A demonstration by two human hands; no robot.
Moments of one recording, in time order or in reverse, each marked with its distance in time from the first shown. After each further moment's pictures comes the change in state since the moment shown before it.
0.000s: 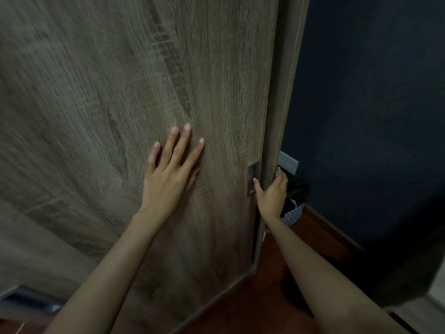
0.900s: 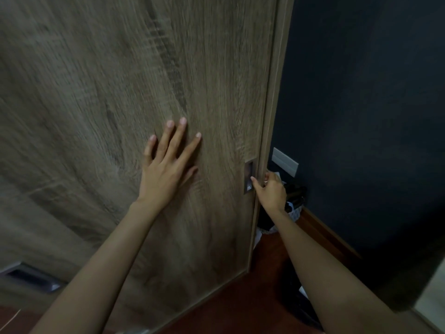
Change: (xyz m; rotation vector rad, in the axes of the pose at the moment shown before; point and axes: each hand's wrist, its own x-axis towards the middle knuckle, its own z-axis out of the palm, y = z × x) left_hand 0.020 0.027 0.009 -0.004 -0.096 -0.017; right_hand 0.042 0.016 -0.034 -0.158 -0.226 -0.102
